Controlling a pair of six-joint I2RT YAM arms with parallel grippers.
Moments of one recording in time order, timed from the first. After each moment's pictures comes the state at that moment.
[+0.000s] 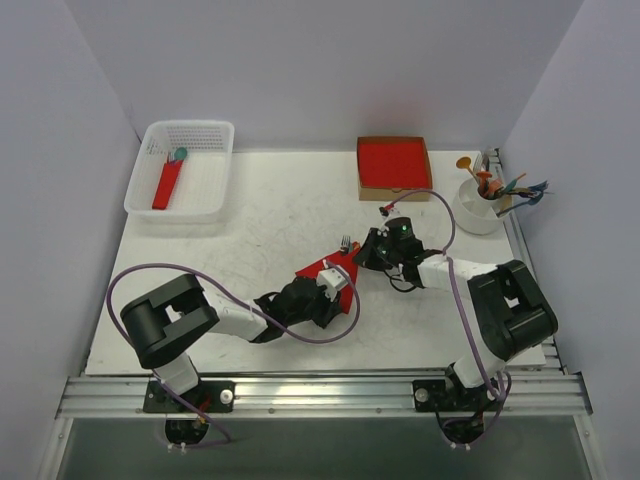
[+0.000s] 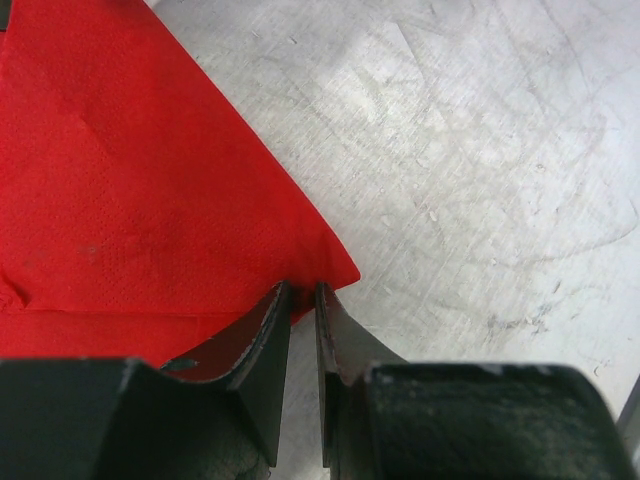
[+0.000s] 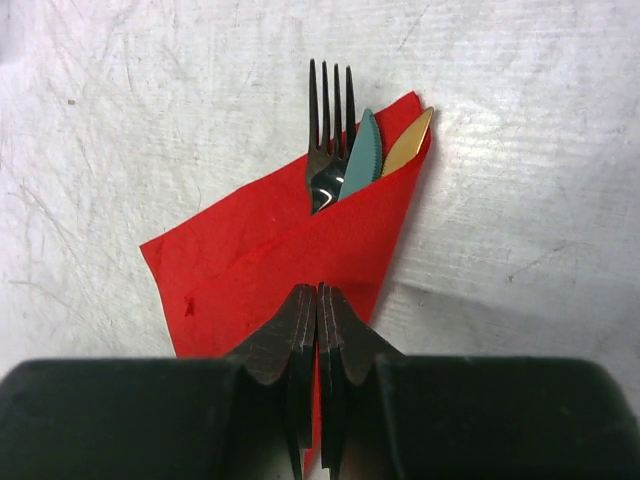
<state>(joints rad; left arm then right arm) -1.02 1.68 0.57 0.61 0.00 -0.22 0.43 1.60 0.68 0.22 -0.22 0.60</state>
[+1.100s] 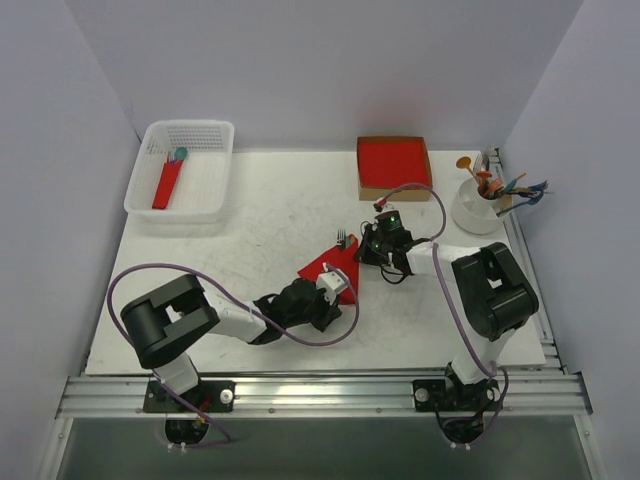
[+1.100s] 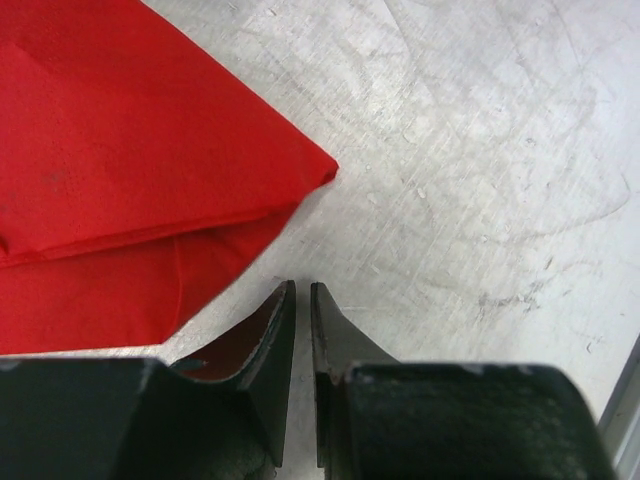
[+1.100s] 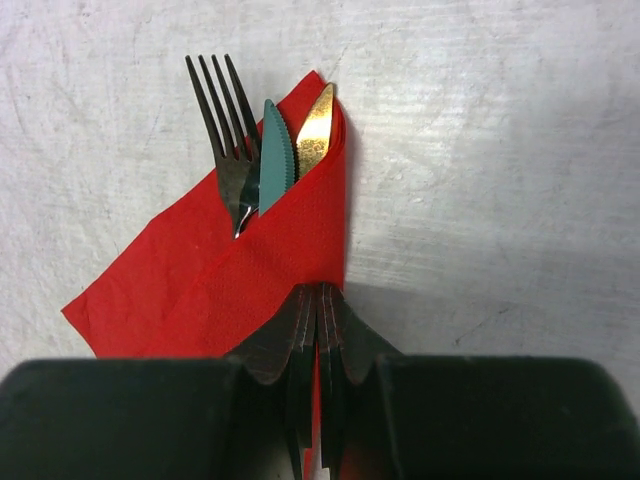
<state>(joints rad) -1.03 1.68 0.55 0.61 0.03 -0.22 0.43 1.74 0.81 0.13 -0.11 0.56</state>
